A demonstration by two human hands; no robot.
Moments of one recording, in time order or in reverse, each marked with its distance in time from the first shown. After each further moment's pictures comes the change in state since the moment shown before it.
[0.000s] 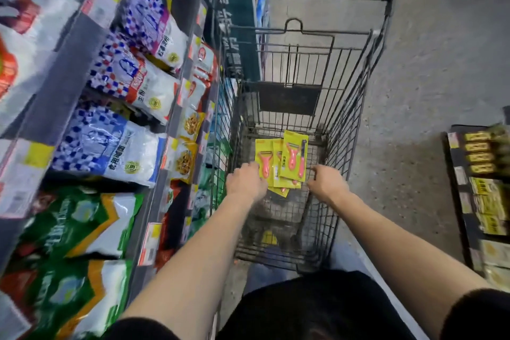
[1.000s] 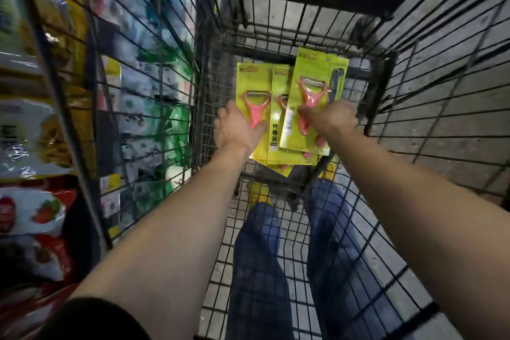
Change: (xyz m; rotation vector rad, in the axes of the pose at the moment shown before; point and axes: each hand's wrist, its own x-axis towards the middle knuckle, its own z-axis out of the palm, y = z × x) left_hand 0.315 -0.030 0.211 -0.360 -0.117 -0.426; right_hand 0.390 0.111 0.204 0.198 -0.107 0.549
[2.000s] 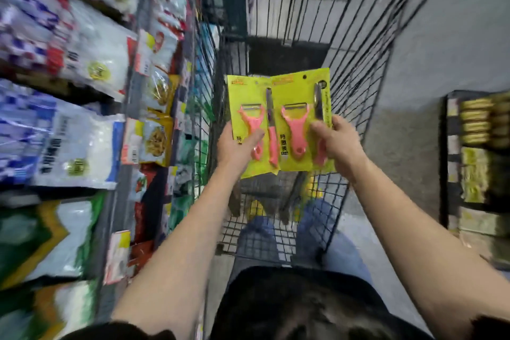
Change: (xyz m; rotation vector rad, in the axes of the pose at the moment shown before) left_hand -0.247 -0.021 -0.159 -0.719 0.036 0.245; right_hand -0.355 0.032 -0.175 0.708 -0.051 -0.477
